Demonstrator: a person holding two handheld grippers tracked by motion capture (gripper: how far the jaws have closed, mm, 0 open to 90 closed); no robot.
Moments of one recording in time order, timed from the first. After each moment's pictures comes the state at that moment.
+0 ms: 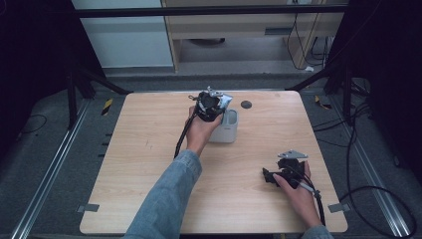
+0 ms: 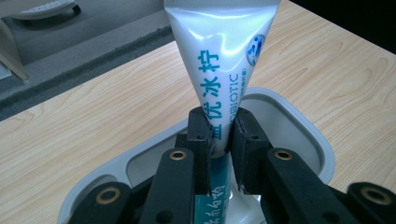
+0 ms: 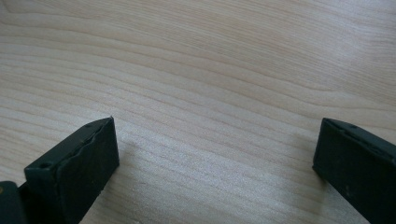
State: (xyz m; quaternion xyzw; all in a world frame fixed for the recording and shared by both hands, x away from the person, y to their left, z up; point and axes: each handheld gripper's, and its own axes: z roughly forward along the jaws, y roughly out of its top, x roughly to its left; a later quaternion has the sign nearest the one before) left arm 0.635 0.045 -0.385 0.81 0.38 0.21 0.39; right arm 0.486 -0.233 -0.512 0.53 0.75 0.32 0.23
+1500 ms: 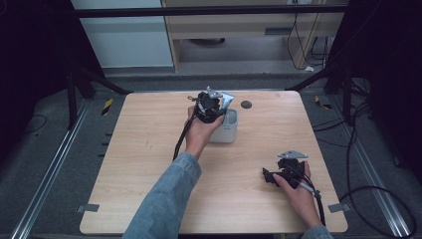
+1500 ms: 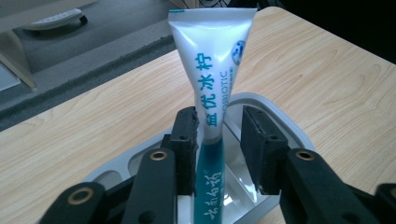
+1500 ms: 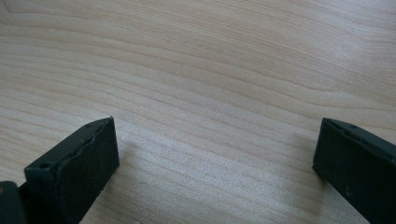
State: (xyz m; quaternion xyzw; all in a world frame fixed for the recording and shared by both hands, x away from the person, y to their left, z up) left arm 0.620 0.045 -0.377 0.80 0.38 0.23 0.40; right arm 0.486 -0.233 -0.513 0.53 0.75 0.32 0.23
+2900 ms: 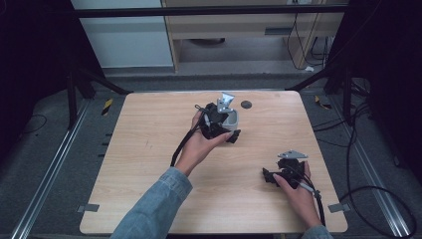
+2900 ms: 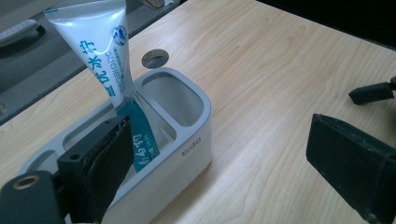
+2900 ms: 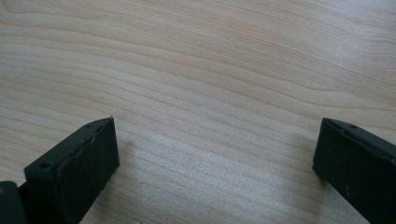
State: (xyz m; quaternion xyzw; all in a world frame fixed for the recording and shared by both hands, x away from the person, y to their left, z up) left arm 0.562 0.034 -0.361 0.86 0.29 0.20 0.38; right arm 0.486 -0.233 -0.513 0.53 0.75 0.32 0.23
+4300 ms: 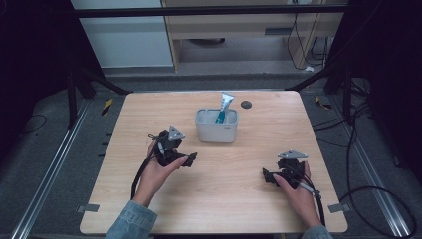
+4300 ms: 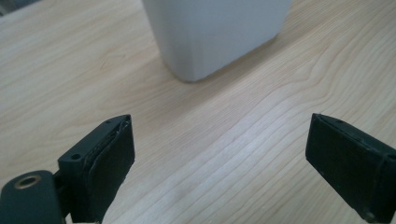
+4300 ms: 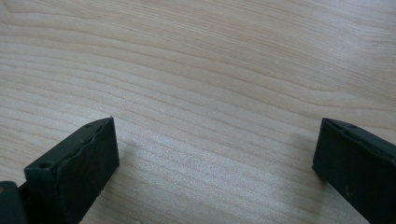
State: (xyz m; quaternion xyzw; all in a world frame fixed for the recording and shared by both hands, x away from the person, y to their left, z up) left arm 0.524 0.162 -0.431 0.84 0.38 0.20 0.33; right arm 0.486 -0.233 -0.513 0.53 0.75 0.32 0.23
